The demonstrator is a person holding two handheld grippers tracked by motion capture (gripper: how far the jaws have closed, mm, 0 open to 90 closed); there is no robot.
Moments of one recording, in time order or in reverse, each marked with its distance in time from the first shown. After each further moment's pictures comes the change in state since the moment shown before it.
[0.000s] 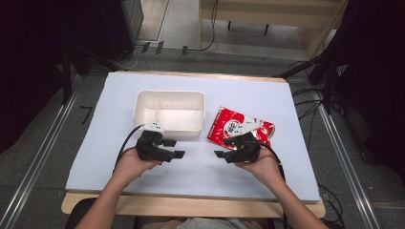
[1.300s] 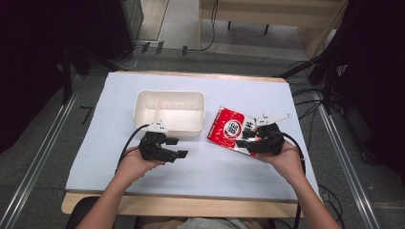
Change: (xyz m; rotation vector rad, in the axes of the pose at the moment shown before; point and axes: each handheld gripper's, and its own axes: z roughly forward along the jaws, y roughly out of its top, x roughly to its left) left arm -0.009 0.005 0.004 -0.023 0.029 0.031; right arm -0.039 -0.005 -0.054 -0.039 -0.056 0.066
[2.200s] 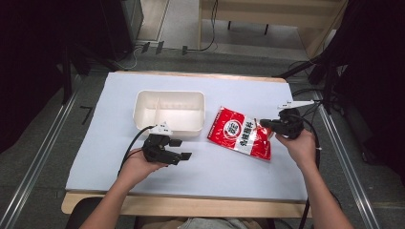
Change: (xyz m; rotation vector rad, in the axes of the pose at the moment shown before) left arm -0.011 0.002 0.005 0.006 -0.002 0.025; right arm -0.078 -0.005 -0.019 -0.020 -0.153 0.164
